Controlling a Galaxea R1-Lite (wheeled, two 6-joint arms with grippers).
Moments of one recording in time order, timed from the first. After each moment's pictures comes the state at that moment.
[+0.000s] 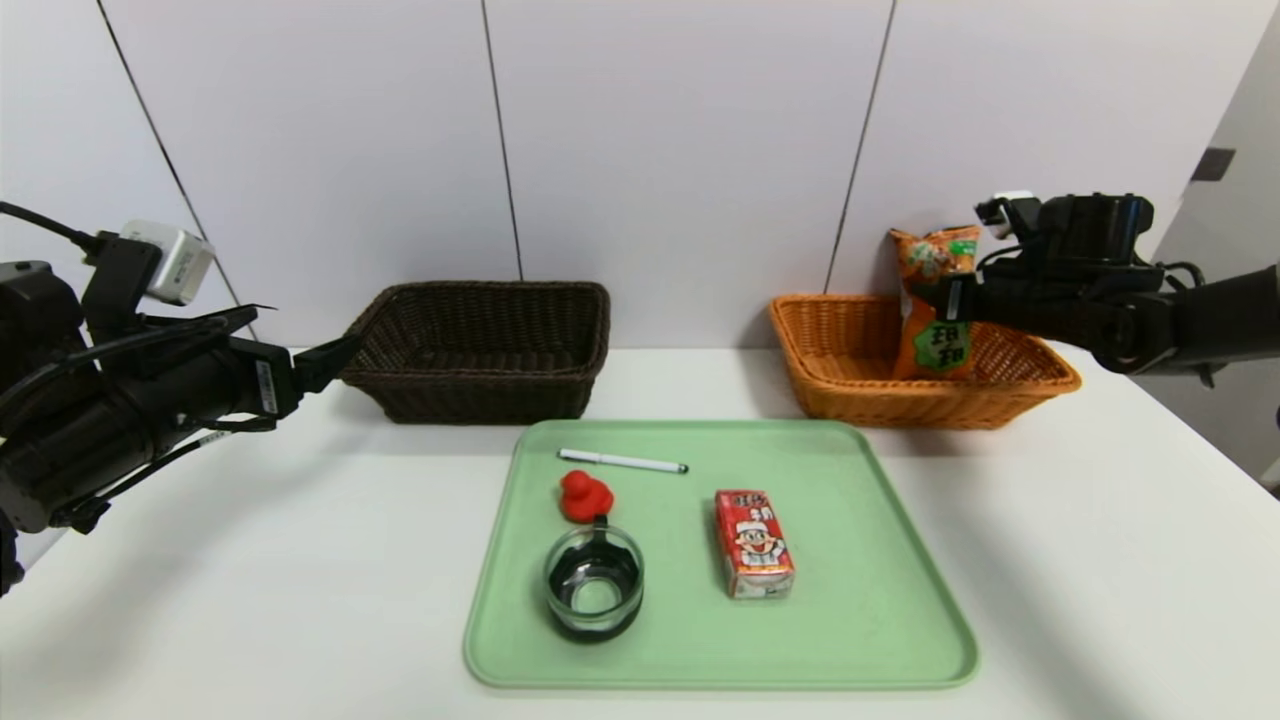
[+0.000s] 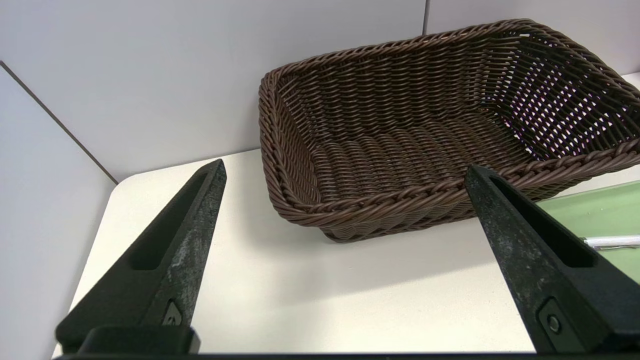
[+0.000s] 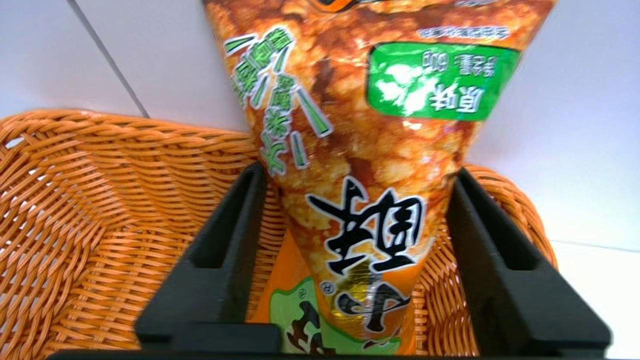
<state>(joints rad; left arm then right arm) 0.01 1.52 -0.60 -0.87 -0.16 0.14 -0.06 2.15 -1.48 -0.42 0.13 -0.11</state>
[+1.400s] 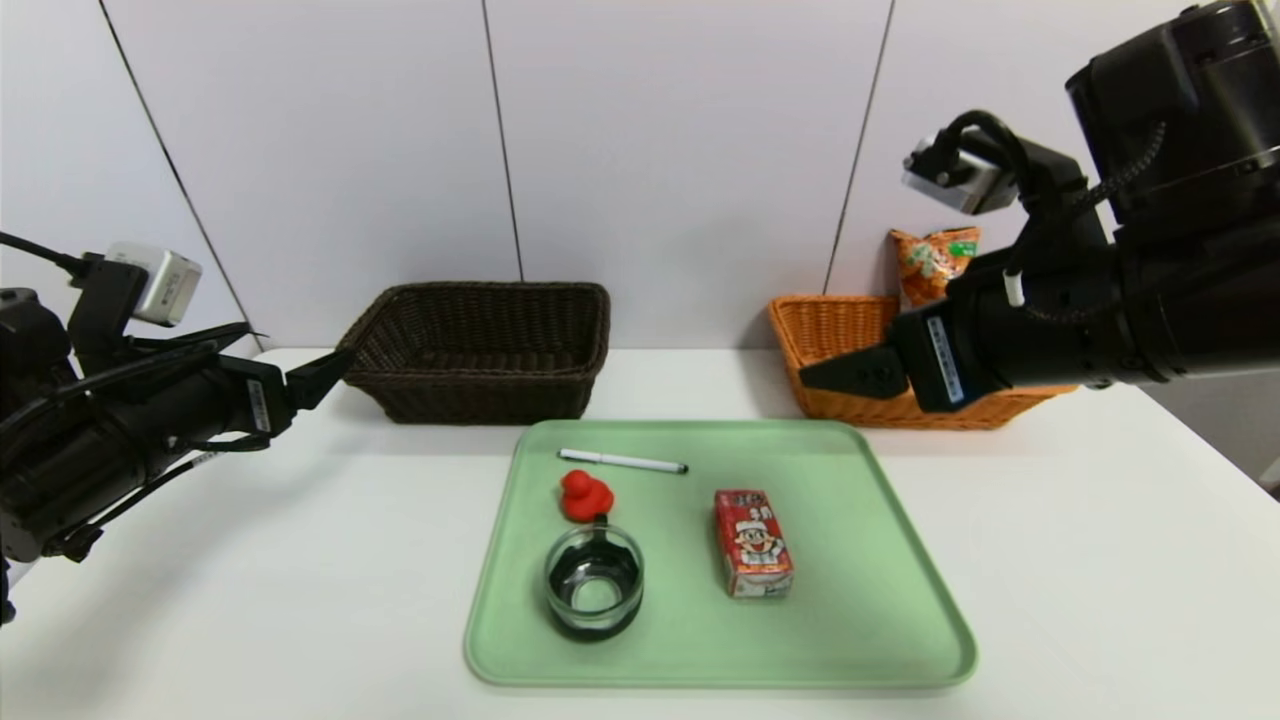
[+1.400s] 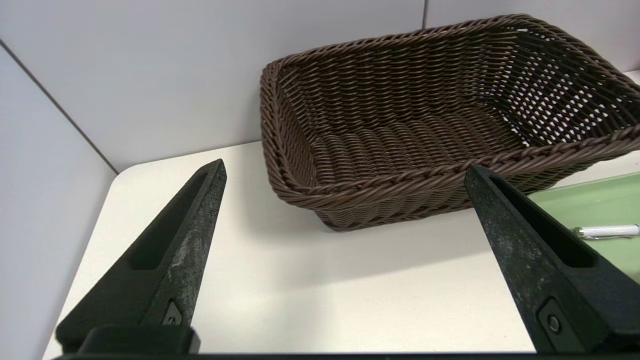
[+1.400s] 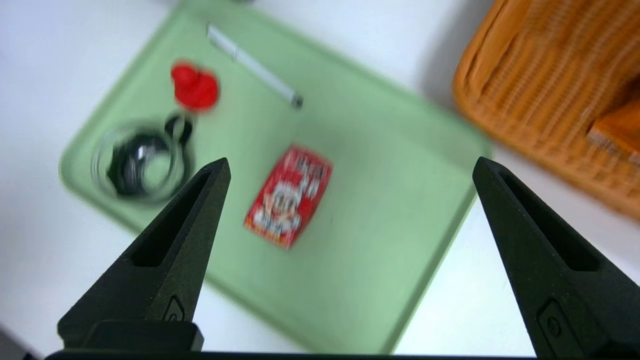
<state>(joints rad) 0.01 1.51 -0.52 -0.95 -0.16 0.12 0.59 1.55 -1.38 0.48 -0.04 0.01</state>
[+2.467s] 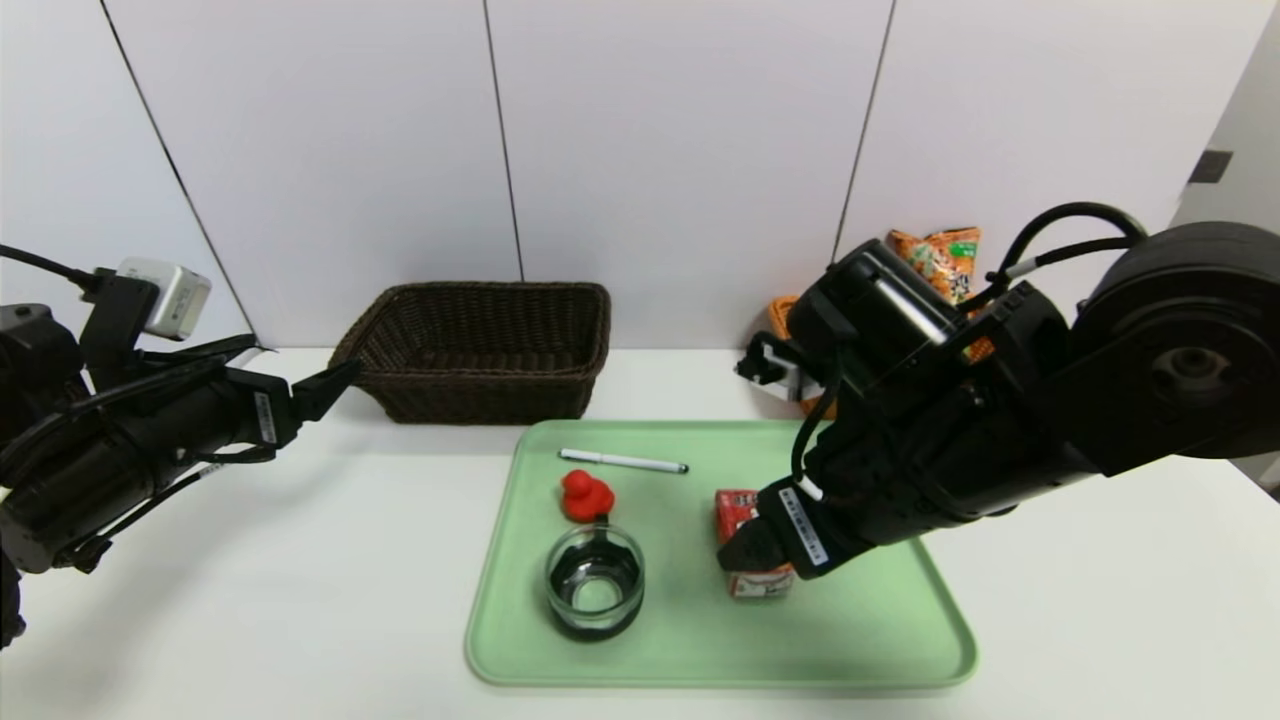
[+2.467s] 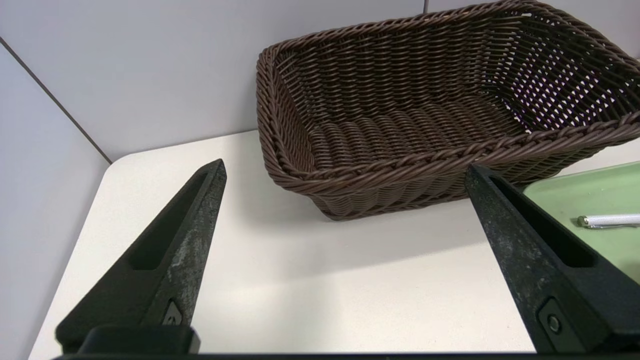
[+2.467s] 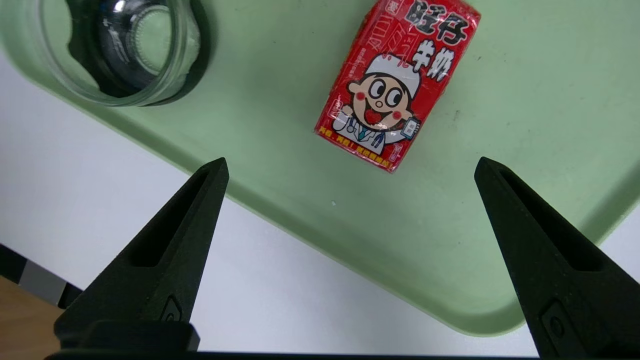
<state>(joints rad) 0.01 1.53 -0.48 -0.99 -0.16 0.12 0.74 1.79 -1.39 0.64 -0.03 0.22</state>
